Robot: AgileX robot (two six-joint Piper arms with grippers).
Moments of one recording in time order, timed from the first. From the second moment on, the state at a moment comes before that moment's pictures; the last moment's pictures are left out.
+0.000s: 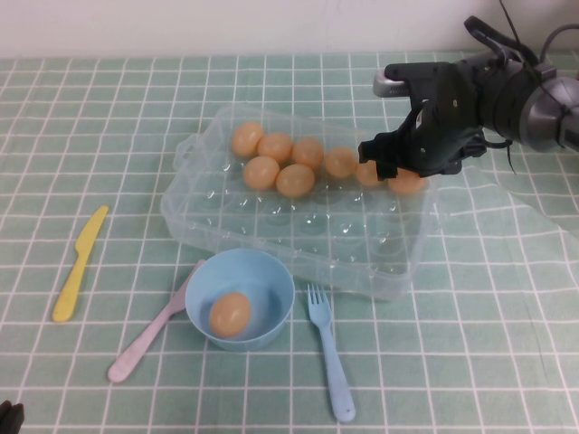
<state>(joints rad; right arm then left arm) 0.40 2.16 -1.78 -0.08 0.74 0.37 -0.15 -0.01 0.03 -0.10 0.37 0.22</state>
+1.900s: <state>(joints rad) 0.41 2.21 -1.86 -0.22 0.83 -0.30 -0.15 -0.01 0.03 -0.10 0.37 0.22</state>
